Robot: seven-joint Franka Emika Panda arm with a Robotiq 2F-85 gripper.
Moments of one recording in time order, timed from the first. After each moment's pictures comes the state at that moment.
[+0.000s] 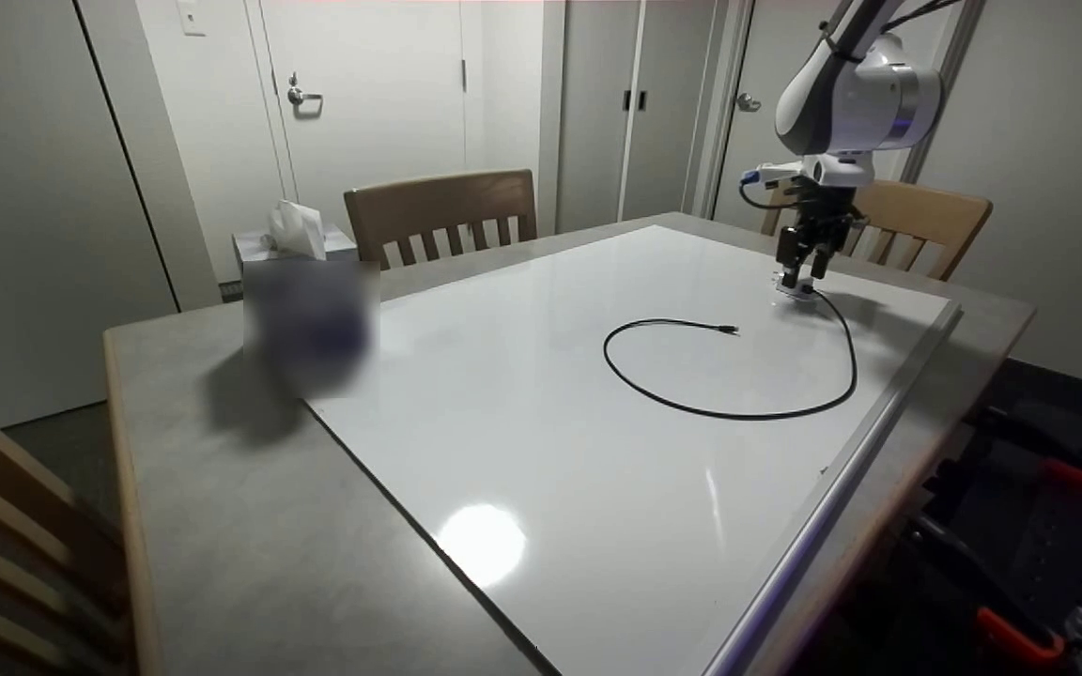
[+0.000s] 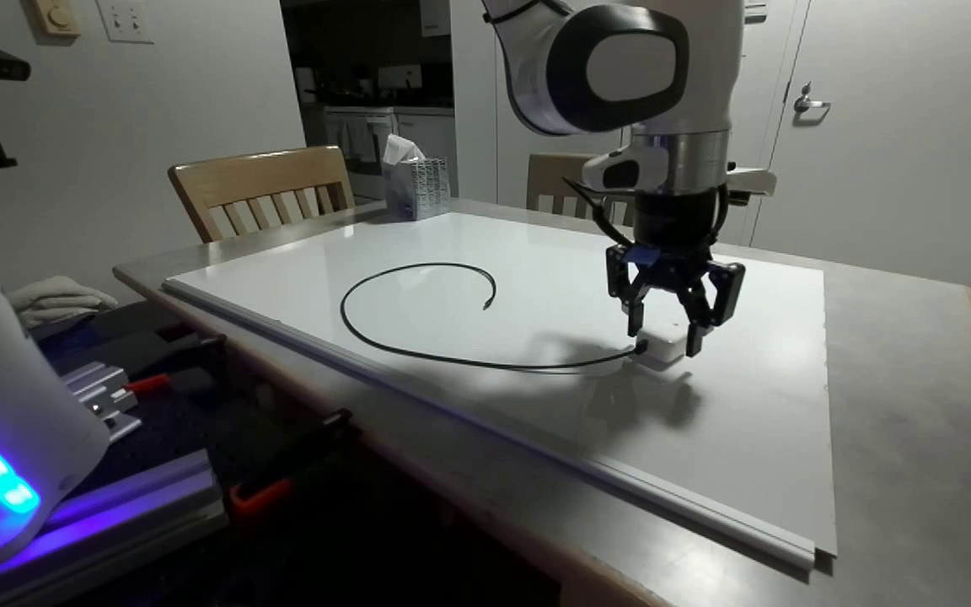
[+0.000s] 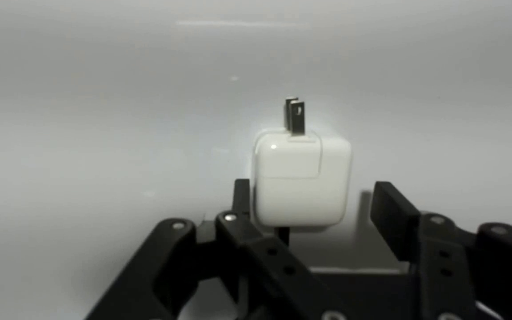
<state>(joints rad) -0.18 0.59 -0.37 -2.10 0.27 2.70 2.59</state>
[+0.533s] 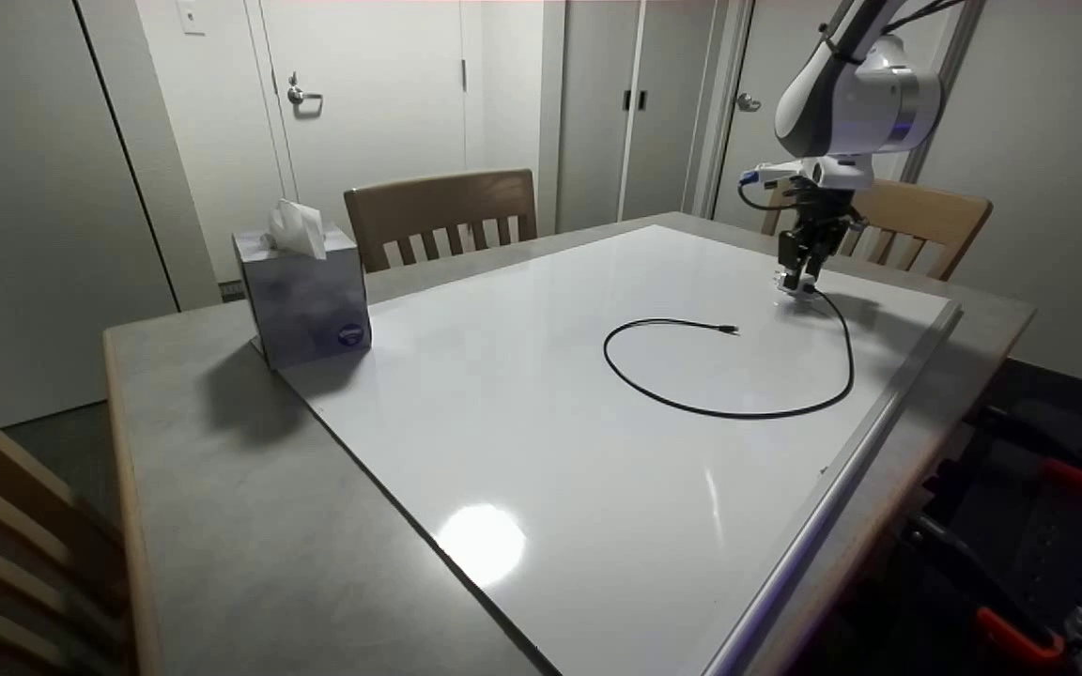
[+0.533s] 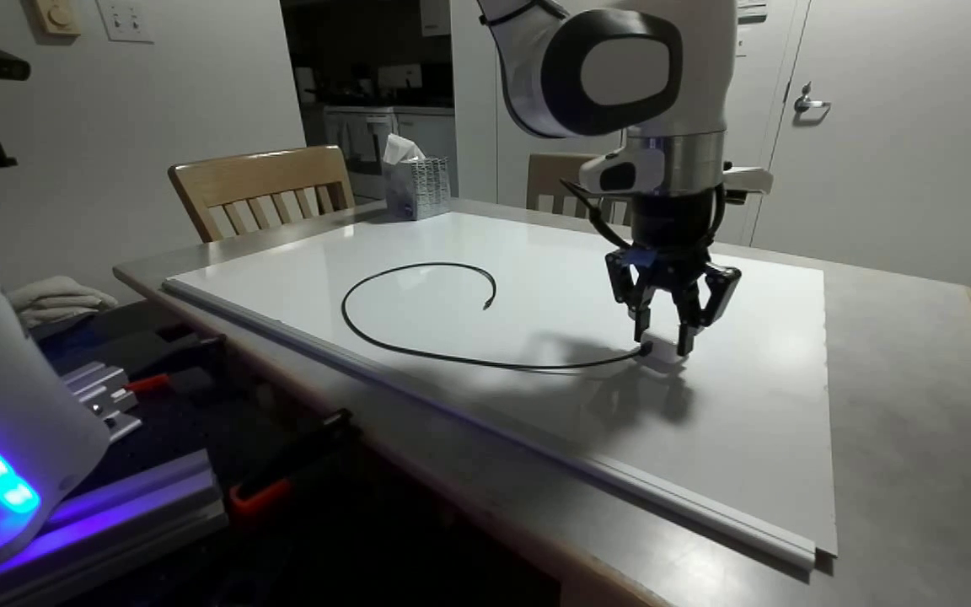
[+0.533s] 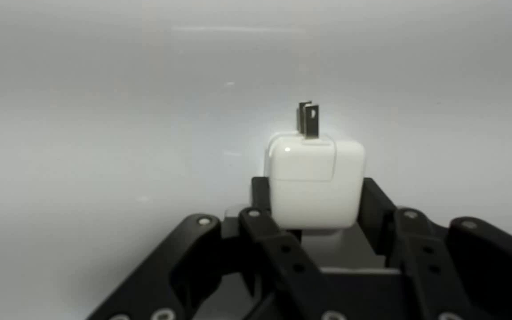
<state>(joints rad) -0.18 0.58 -0.36 -2.11 0.27 2.73 2.58</state>
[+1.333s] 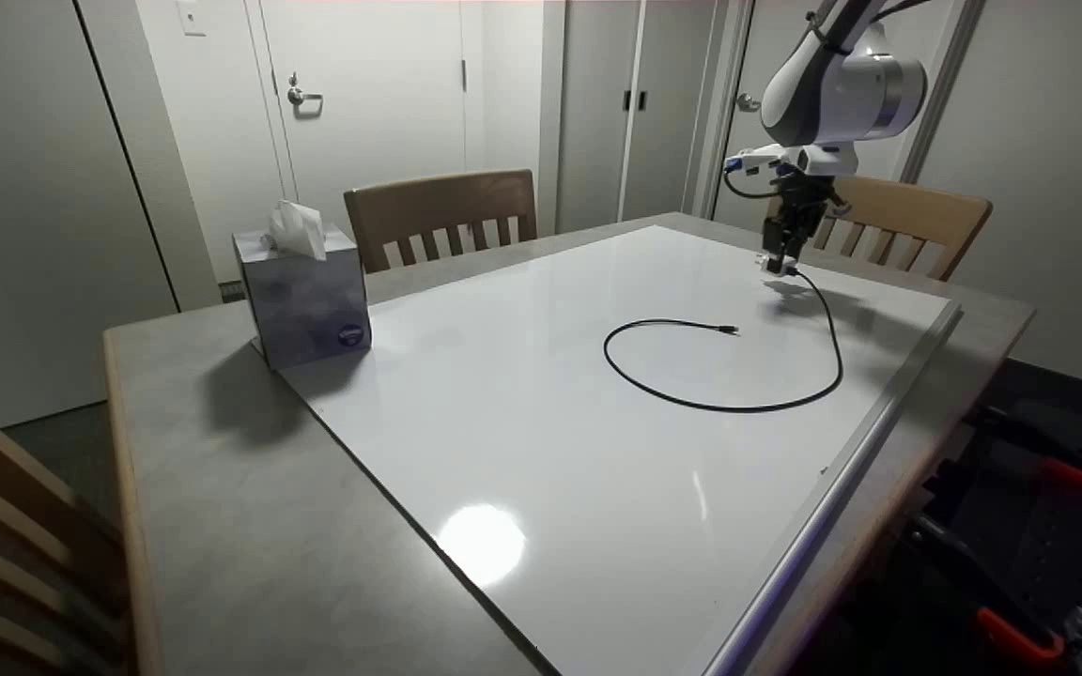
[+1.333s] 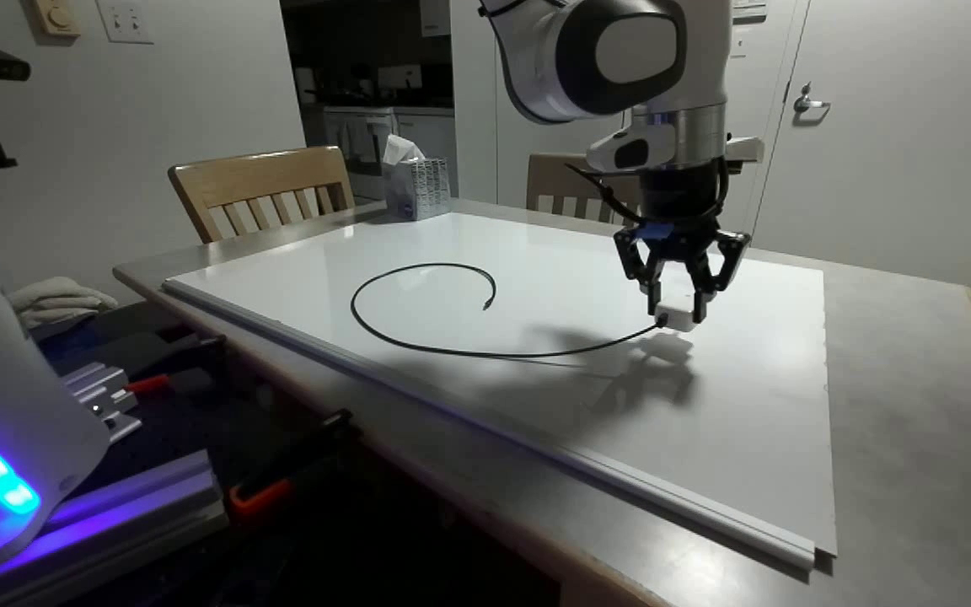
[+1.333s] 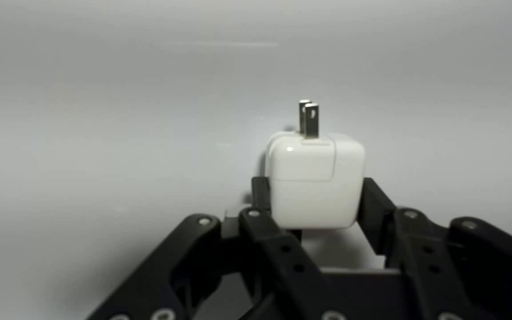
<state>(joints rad) -0.15 0.59 -0.36 -2.05 0.21 2.73 2.54</state>
